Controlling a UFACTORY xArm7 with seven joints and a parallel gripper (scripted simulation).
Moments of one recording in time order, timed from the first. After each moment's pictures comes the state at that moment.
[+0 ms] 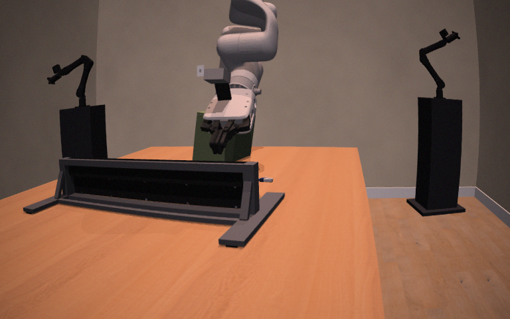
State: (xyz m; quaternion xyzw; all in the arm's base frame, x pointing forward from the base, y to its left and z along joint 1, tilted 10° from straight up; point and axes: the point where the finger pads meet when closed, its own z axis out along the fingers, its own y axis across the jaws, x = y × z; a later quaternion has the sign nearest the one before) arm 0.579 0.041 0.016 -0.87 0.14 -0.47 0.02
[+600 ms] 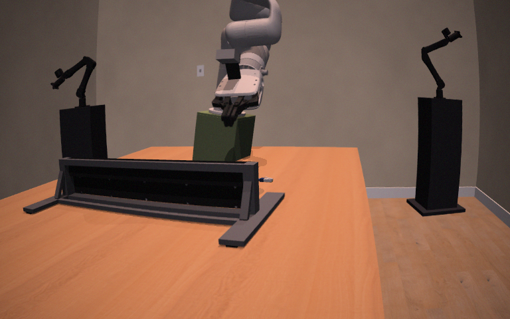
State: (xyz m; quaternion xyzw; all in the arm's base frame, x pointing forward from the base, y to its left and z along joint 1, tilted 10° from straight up) arm 0.508 0.051 0.061 -0.87 0.14 -0.47 0.02
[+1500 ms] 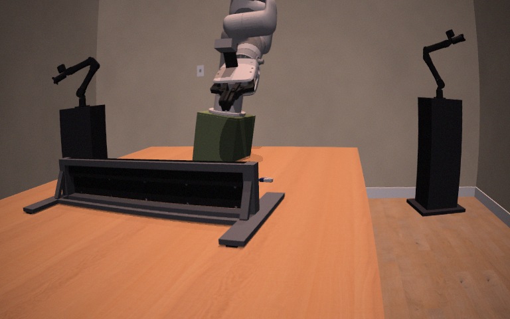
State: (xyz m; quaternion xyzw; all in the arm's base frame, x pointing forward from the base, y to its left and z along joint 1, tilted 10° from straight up) arm 0.461 0.037 0.088 -0.87 0.14 -0.47 0.01
